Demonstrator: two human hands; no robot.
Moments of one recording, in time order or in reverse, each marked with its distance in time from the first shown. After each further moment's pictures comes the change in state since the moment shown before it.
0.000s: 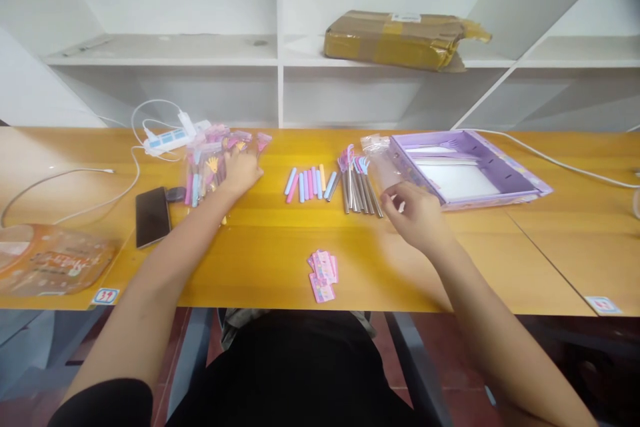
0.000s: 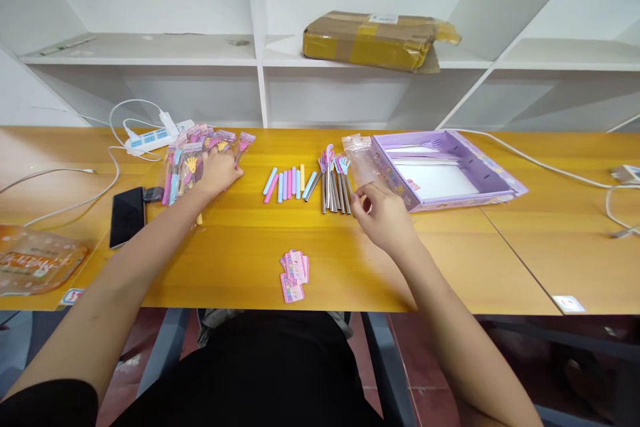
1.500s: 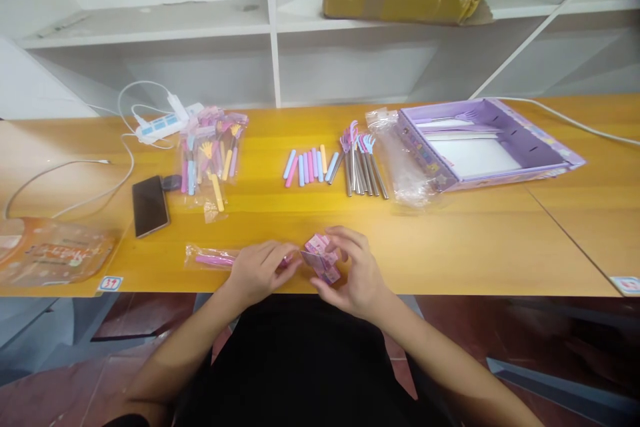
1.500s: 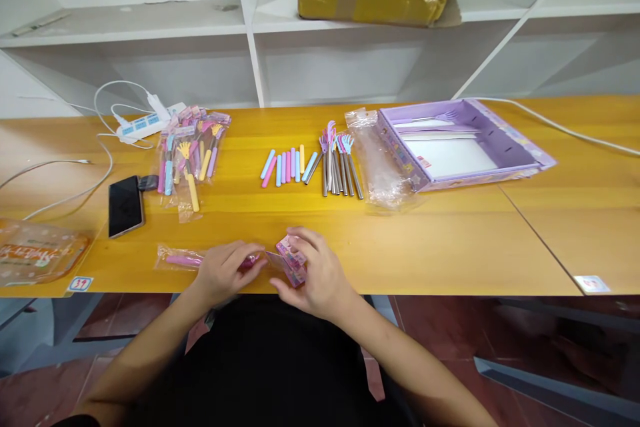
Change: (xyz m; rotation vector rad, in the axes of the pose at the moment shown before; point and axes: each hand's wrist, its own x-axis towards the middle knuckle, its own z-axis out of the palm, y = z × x) left_hand -0.250 0.058 0.017 -0.367 0.335 0.644; right_hand -0.113 -0.117 0.062 0.453 0.039 -0.296
